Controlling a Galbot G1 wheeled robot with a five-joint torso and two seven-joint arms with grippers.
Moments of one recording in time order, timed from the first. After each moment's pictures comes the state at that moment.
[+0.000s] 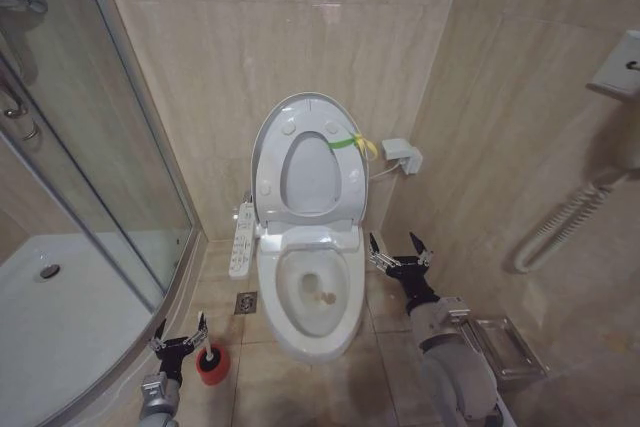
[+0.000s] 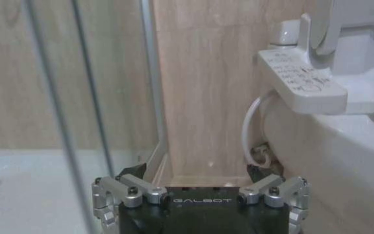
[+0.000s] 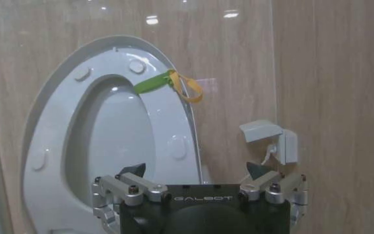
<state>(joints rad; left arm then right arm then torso) 1.27 -1.36 -0.62 -1.29 -0.18 -0.35 0.00 -1.37 1.39 0.46 2.13 0.23 -0.13 0.11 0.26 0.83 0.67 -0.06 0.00</state>
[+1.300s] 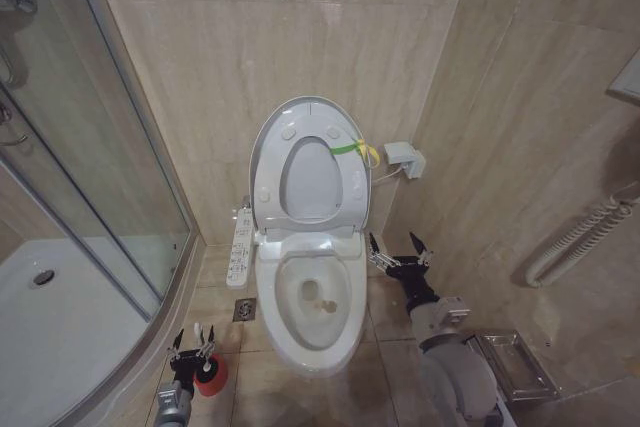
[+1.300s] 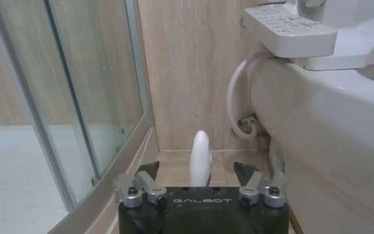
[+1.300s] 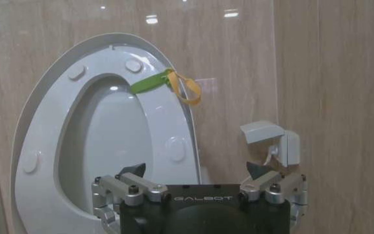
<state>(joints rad) 1.22 -1.38 -0.59 -1.13 -0.15 -0.38 0.02 -1.37 1.39 0.46 2.13 0.23 -0.13 0.11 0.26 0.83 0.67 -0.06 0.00</state>
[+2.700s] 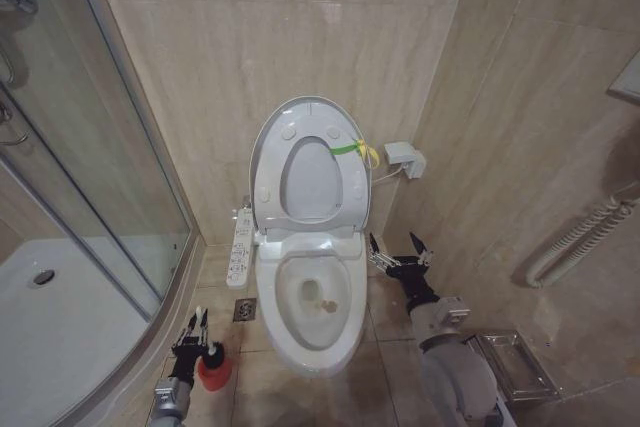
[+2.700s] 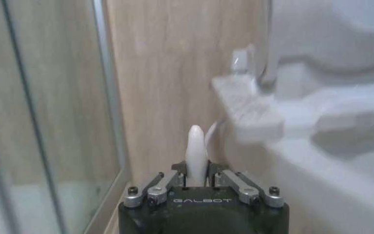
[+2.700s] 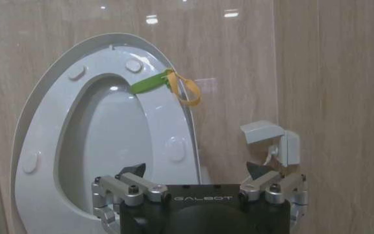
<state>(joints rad) 1.31 -1.38 -0.59 -1.36 -0.13 -0.43 0.07 -1.37 1.39 0.46 2.13 0.23 -0.13 0.11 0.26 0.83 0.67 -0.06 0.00</state>
